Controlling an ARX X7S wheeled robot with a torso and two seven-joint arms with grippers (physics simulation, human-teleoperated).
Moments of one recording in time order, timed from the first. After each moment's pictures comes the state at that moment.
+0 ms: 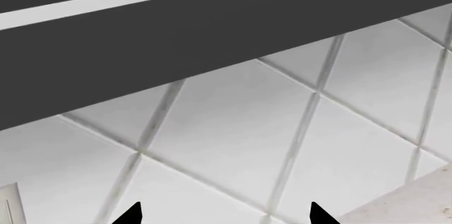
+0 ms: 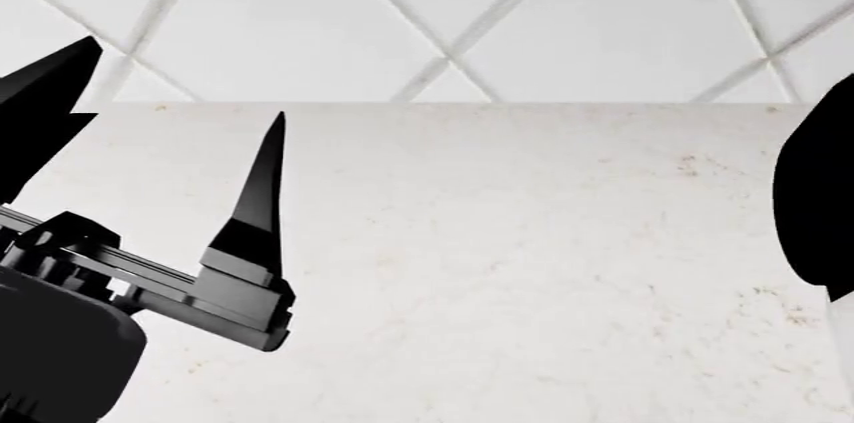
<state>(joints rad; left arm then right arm) -0.99 -0.47 -0.46 1.05 -2.12 -1.57 -1.17 1.97 0.10 -0.29 -0.34 -0.96 1.37 -1.01</state>
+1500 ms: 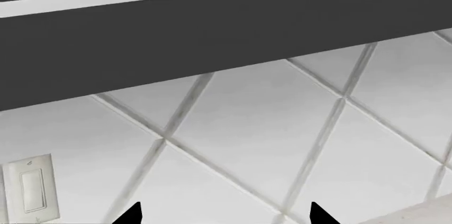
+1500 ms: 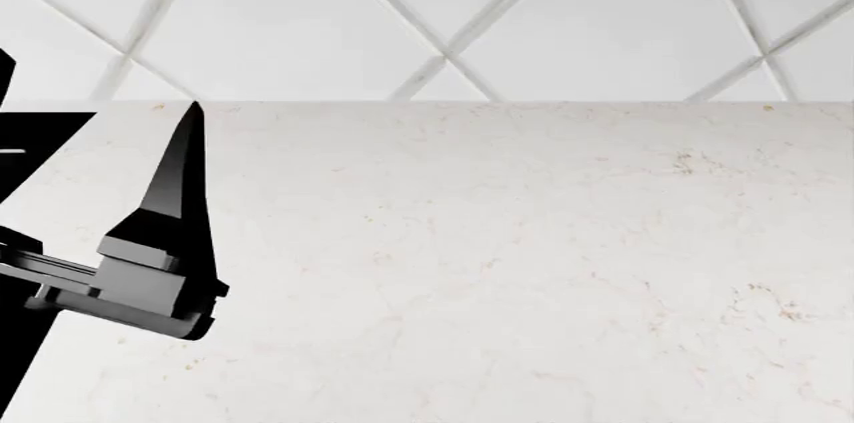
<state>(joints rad) -0.87 -0.51 -0.73 1.05 -2.09 -1.57 -1.00 2.30 0.05 -0.07 0.51 0.24 1.07 -0.14</state>
